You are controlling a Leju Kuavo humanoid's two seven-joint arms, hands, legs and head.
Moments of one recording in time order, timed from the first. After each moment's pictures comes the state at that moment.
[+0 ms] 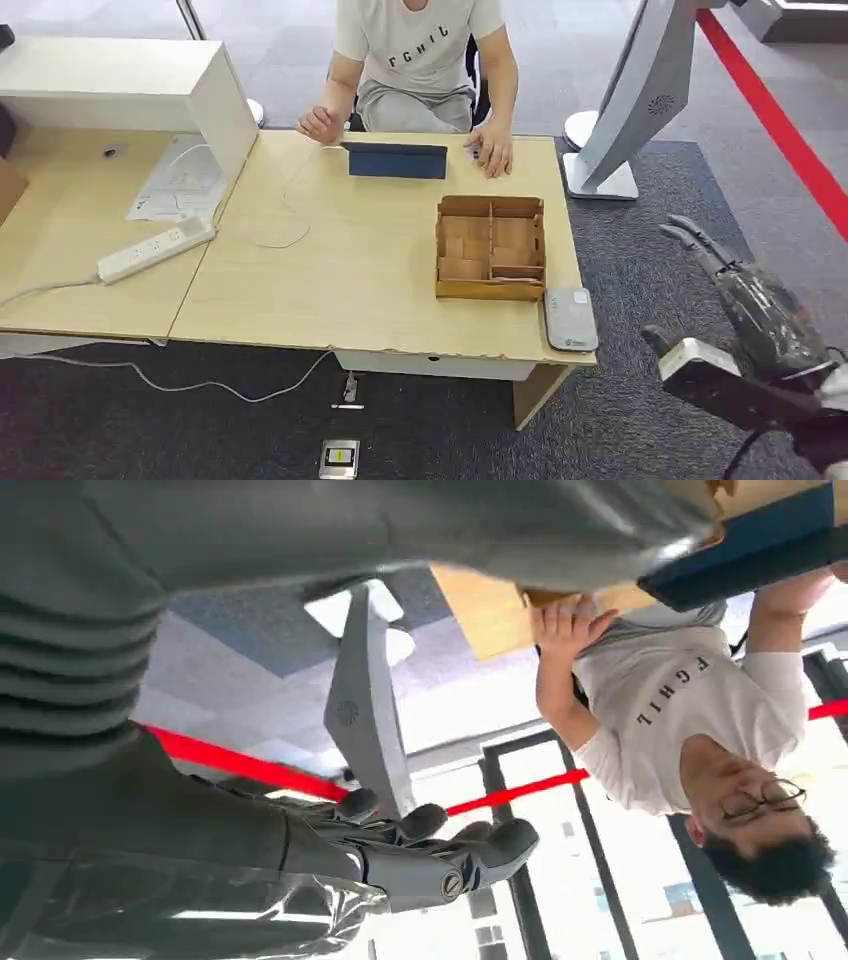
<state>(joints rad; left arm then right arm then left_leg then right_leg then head) -0.18 0.12 1.54 -0.15 -1.29 0.06 0.04 -0.15 -0.76 0.23 -1.97 0.46 0.20 0.08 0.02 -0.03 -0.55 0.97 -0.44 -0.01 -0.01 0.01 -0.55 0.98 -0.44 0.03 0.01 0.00</state>
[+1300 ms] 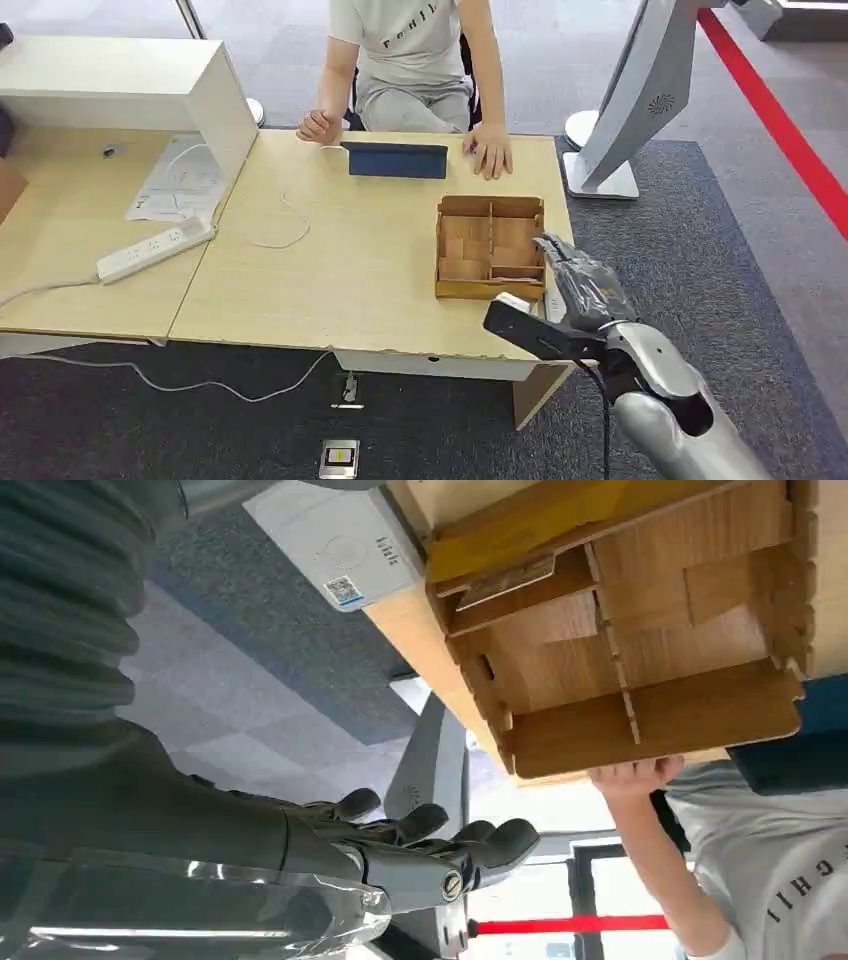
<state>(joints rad) -0.18 0.10 1.54 -0.15 -1.30 0.07 0.08 -0.42 -0.37 0.61 -1.59 0.79 0.29 0.38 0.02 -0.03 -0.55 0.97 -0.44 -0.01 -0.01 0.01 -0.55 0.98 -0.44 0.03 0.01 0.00</state>
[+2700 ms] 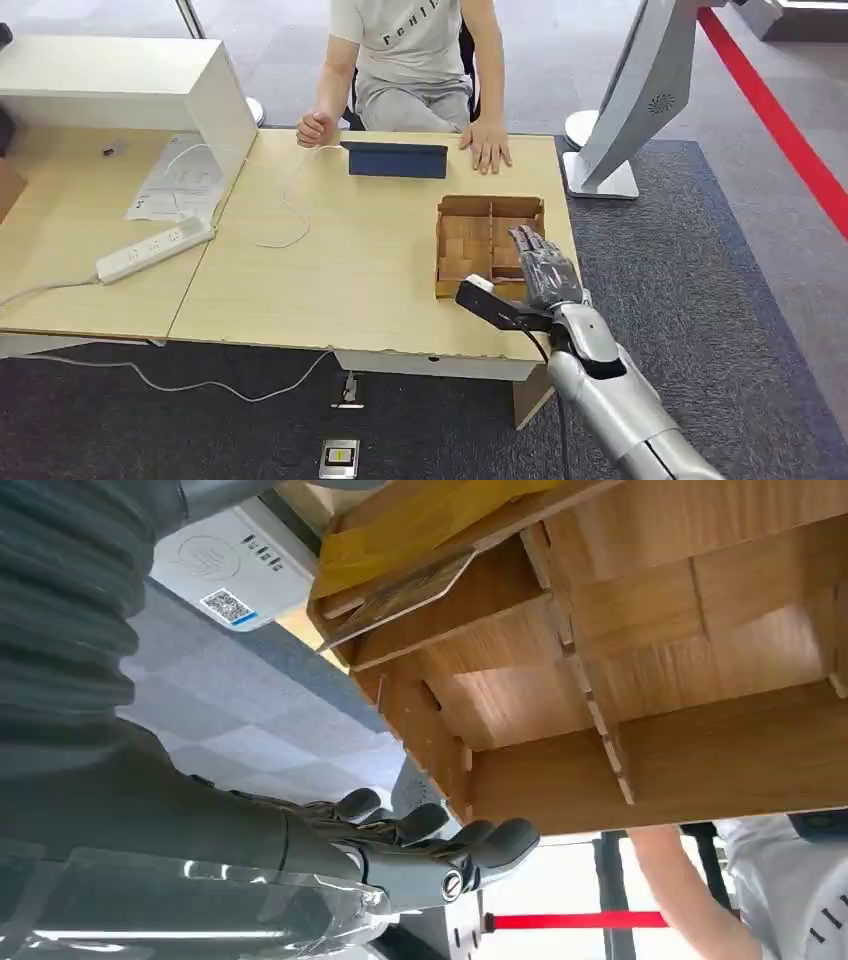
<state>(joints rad) -0.18 0.10 1.54 -0.15 -1.35 0.04 0.08 -0.60 -0.11 0.64 -0.85 0.96 -0.10 0.14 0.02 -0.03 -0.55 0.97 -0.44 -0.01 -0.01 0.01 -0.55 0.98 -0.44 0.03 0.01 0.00</state>
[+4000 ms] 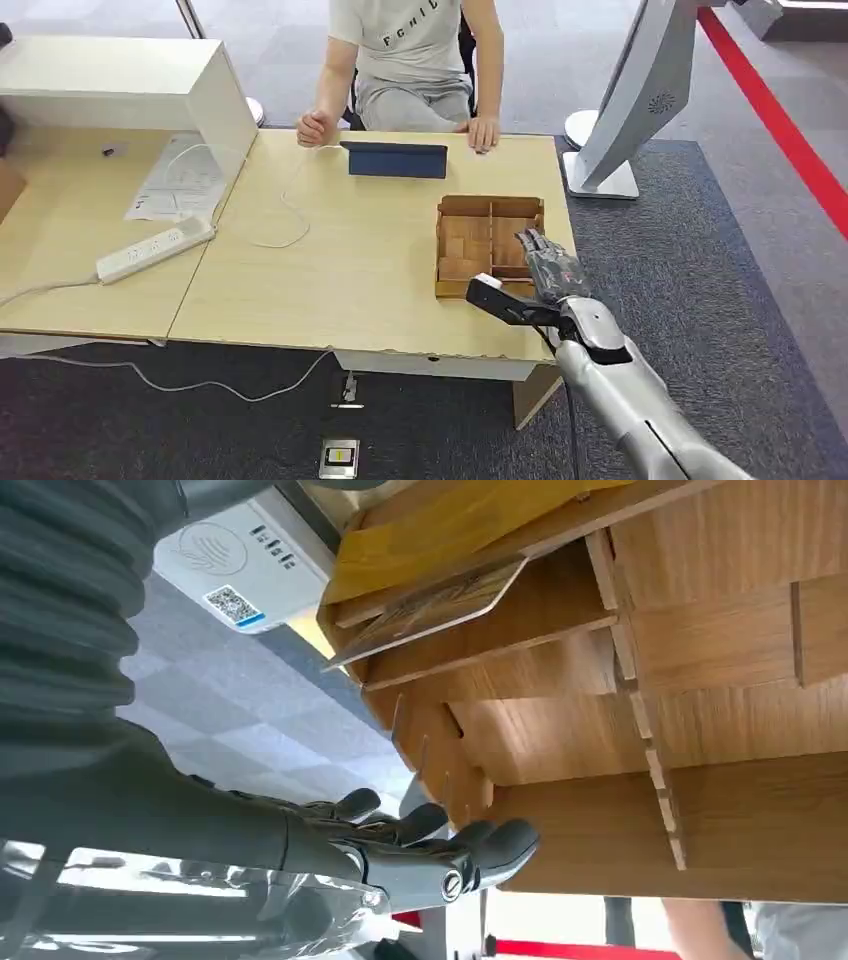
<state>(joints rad) -0.18 0.10 1.54 -0.15 -1.34 0.06 0.08 -0.68 -0.10 0.64 -0.67 0.95 -0.10 0.08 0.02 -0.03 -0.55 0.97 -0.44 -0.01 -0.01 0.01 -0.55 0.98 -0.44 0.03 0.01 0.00</state>
